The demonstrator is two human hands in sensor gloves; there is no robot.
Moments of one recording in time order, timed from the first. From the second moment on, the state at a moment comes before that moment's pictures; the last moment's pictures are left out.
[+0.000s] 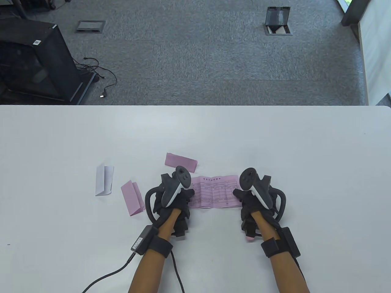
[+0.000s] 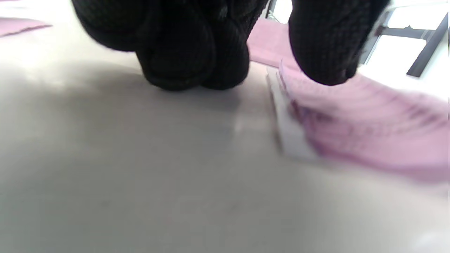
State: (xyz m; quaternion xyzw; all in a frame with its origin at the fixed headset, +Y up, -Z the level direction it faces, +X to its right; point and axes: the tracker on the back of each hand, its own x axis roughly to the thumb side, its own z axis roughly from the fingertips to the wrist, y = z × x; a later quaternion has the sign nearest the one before) left_hand -0.098 -0.766 -0.339 -0.14 0.14 0.12 0.97; right_hand 0.172 -0.764 -0.331 -0.14 0.10 0.98 0.11
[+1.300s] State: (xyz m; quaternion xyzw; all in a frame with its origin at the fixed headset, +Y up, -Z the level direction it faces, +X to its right) left_hand -0.123 -0.722 -0.378 0.03 0.04 0.08 1.00; right_hand 0.228 -0.750 -0.248 -0.05 0.01 0.98 0.18
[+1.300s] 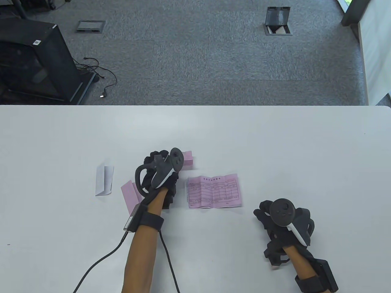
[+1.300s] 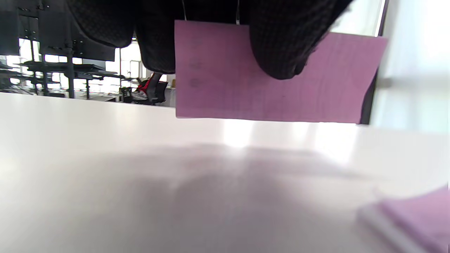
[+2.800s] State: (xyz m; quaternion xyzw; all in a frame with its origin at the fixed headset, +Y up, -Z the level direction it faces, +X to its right) left_hand -0.099 -0.770 -0.213 -0.10 -0.12 0.59 0.79; right_hand 0.172 -0.757 -0.236 0.13 0.12 0.81 0.56
